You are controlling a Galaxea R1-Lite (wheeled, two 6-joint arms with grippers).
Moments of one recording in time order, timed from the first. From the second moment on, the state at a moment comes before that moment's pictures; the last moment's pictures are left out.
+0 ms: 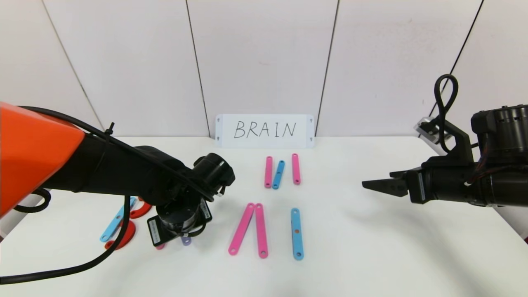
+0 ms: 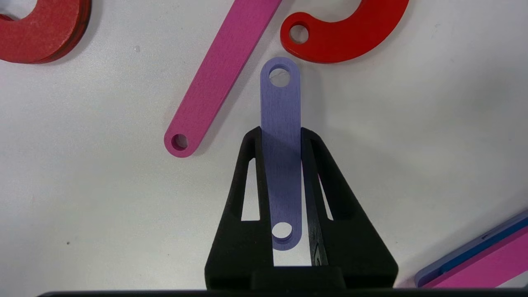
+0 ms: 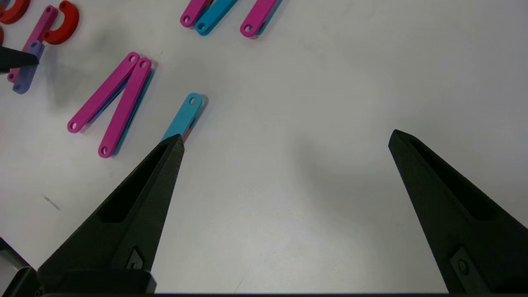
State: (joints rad) left arm -0.59 1.96 -1.20 0.52 0.49 -1.10; right arm 0.15 1.58 -0.82 -0.13 0.43 -0.01
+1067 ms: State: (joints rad) left arm -0.60 1.97 -1.21 0.50 0.48 -1.08; right arm 0.16 1.58 -0.82 -0.13 0.43 -0.01
